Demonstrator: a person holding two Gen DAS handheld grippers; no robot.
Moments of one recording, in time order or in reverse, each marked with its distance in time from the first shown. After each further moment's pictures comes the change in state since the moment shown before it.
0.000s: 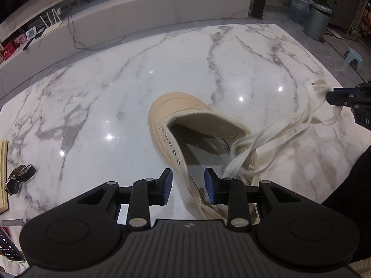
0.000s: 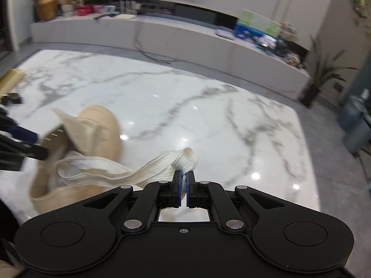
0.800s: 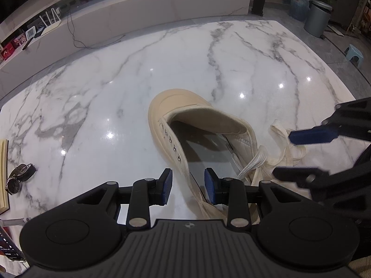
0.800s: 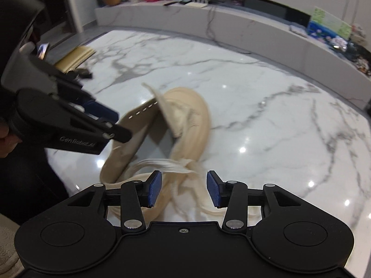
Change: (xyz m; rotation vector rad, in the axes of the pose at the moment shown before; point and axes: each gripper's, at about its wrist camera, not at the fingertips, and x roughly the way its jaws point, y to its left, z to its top) left arm 0.003 -0.001 -0.002 0.006 0.017 0.005; right arm 0.008 0.074 -0.004 -0.191 0.045 0.393
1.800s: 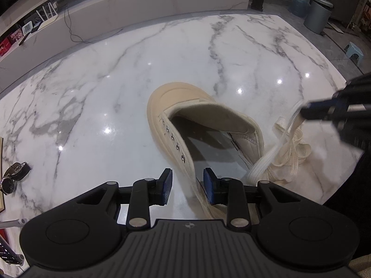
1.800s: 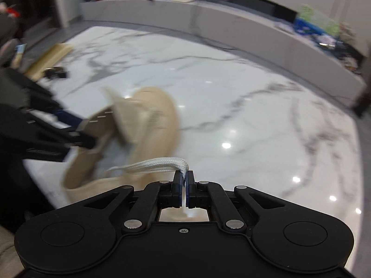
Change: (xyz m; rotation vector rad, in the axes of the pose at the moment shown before) left arm 0.014 0.006 0.001 -0.003 0.025 -0.015; right arm -0.010 -0.050 0.006 0.075 0.003 -0.167
